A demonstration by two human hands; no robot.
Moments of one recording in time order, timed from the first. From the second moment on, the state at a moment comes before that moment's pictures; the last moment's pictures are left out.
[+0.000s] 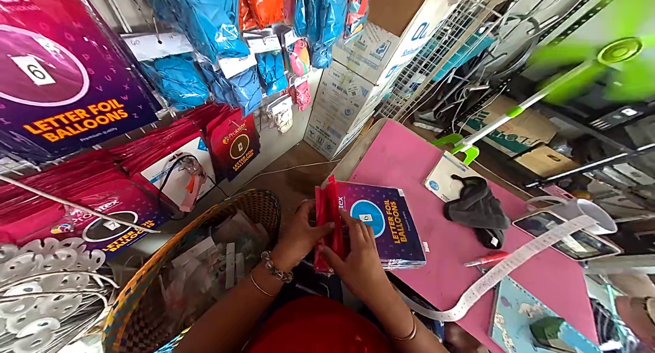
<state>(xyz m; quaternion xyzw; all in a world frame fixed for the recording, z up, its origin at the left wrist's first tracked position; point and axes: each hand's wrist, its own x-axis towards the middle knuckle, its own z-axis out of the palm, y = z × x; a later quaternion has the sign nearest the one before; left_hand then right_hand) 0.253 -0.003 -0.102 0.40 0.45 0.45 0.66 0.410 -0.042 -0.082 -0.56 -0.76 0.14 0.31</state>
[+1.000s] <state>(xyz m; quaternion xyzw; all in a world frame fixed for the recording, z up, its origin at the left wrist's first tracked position) 0.239 -0.035 -0.094 0.29 0.44 0.47 0.71 0.401 -0.051 -0.108 -0.50 -0.78 0.04 0.37</state>
